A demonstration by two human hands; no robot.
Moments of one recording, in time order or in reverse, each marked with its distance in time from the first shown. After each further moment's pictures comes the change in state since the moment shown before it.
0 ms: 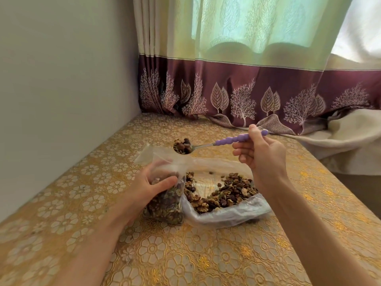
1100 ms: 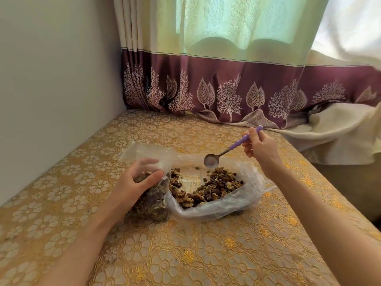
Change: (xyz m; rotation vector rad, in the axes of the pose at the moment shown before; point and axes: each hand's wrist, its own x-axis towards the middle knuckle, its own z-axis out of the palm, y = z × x) left_hand 0.000 -0.005 0.006 0.269 0.109 0.079; right_hand 0.069 0.041 -0.073 -0.389 0.001 0.023
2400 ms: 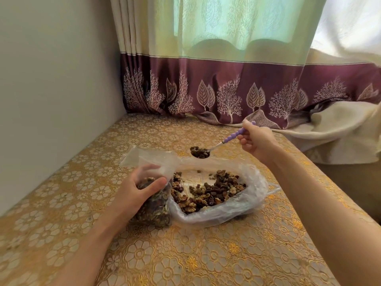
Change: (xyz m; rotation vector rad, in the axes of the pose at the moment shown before) left_hand 0.001 0.000 0.002 -0.020 0.006 -0.002; right_hand 0.024 -0.032 0.015 0.245 -0.030 0.351
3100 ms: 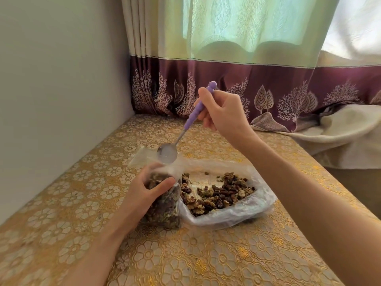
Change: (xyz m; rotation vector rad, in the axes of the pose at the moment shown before) left_hand 0.000 0.000 0.002 -0.093 0.049 -0.001; right_hand -0.065 -0.037 0.097 -0.212 -0.317 -0.686
